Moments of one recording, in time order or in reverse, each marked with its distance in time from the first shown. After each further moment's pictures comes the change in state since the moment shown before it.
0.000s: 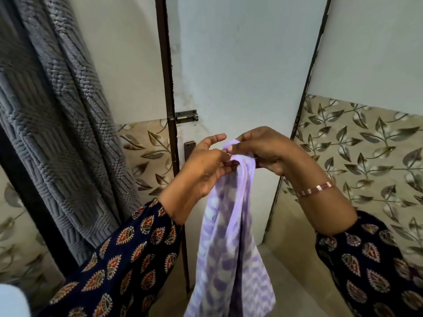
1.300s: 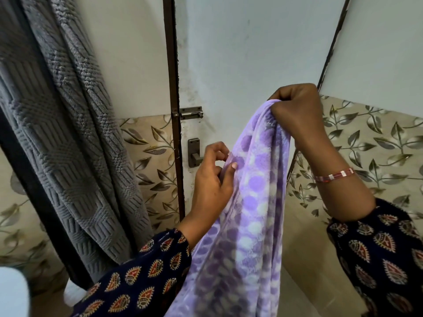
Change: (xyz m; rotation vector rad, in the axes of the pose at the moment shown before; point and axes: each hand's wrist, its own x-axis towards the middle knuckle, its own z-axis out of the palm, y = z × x) left_hand 0.013 -0.071 -0.012 0.561 0.121 0.790; right_hand 0.012 -0.023 -0.036 -0.302 0.598 -0.476
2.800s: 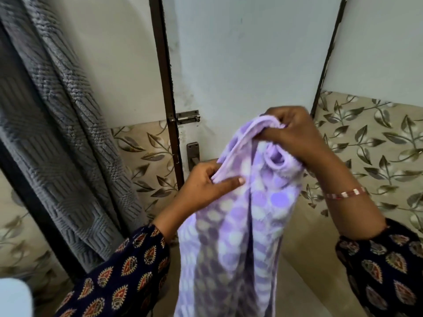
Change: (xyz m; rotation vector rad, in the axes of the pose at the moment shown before) left_hand 0.023 -0.001 -0.018 0.028 -0.373 -0.208; right_hand -0.005 0.044 -0.008 0.277 -0.342 -0.123
